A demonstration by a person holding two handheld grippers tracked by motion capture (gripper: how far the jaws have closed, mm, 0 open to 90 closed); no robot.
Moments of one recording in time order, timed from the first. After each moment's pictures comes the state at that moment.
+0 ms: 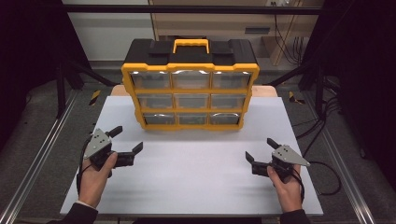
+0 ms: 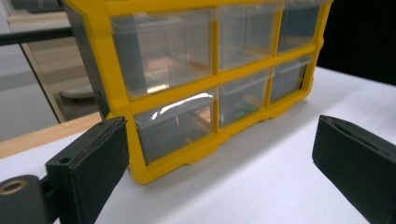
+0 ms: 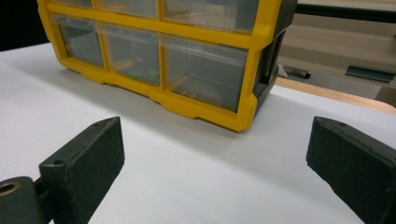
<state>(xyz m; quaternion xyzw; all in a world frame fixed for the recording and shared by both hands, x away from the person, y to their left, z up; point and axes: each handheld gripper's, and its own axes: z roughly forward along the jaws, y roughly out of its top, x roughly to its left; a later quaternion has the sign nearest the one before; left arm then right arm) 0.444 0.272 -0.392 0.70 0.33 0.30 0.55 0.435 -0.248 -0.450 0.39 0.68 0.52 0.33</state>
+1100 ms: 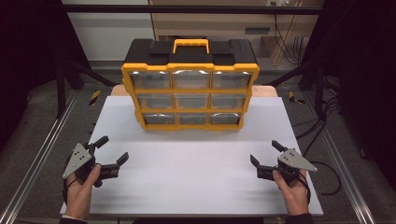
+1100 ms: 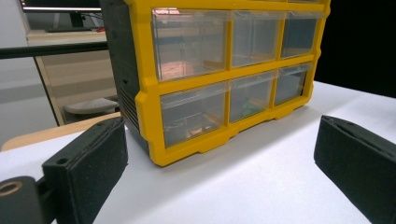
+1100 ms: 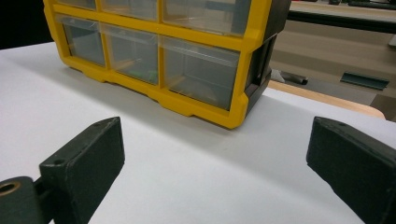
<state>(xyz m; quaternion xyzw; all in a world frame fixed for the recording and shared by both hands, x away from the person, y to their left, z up) 0.423 0.313 -0.431 0.67 0.32 0.31 0.60 0.423 -0.261 -0.450 0.37 0.69 0.52 0.34</state>
